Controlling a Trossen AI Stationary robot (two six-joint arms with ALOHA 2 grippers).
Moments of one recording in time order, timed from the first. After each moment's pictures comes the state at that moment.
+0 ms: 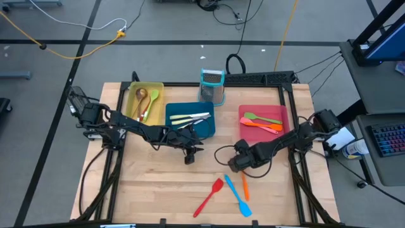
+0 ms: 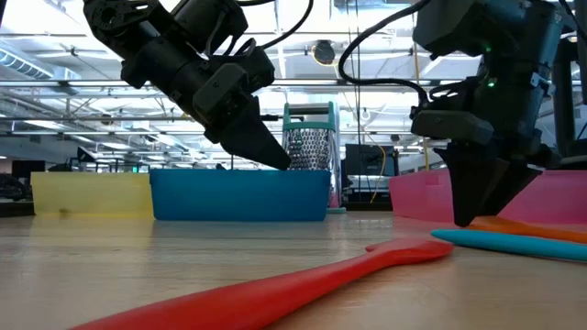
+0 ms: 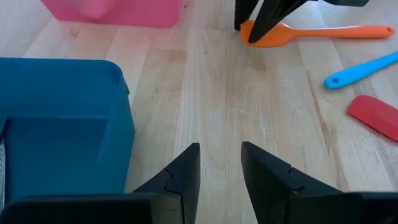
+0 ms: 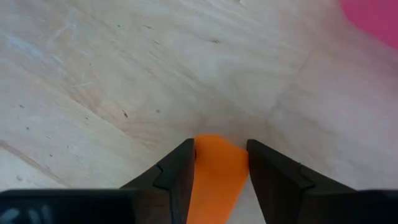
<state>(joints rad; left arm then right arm) -0.07 1.69 0.80 0.26 -0.05 -0.11 0.38 1.67 0.87 -0.60 0.18 1.41</state>
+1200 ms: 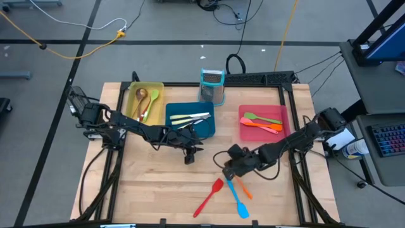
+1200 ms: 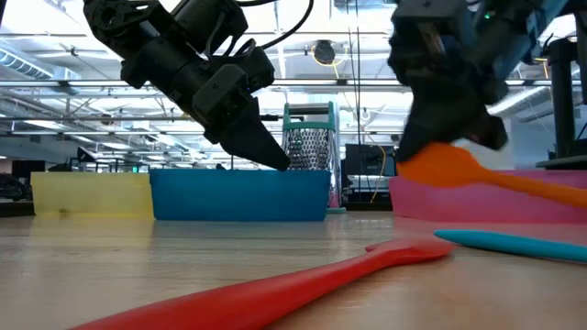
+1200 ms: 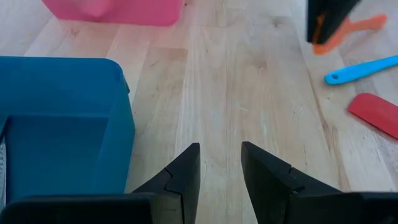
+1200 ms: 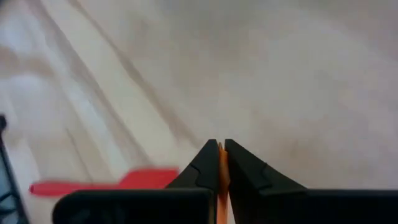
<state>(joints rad) -0.07 1.69 0.80 0.26 -0.05 -0.10 0.43 1.58 0.87 -0.23 0.32 1.19</state>
